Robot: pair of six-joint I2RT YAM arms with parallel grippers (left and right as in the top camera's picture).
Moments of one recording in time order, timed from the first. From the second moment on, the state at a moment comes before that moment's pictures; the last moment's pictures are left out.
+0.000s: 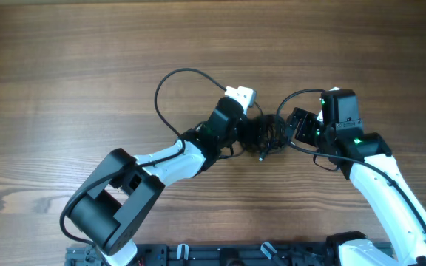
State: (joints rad) left arm -0.72 1.82 0.87 0.36 0.14 -0.42; right arm 0.17 1.26 0.77 -0.54 -0.02 0.51
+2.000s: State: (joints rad) left arm -0.37 1.57 0.87 -0.02 0.60 -0.54; right arm 0.16 1.09 0.87 -0.41 -0.78 0.13
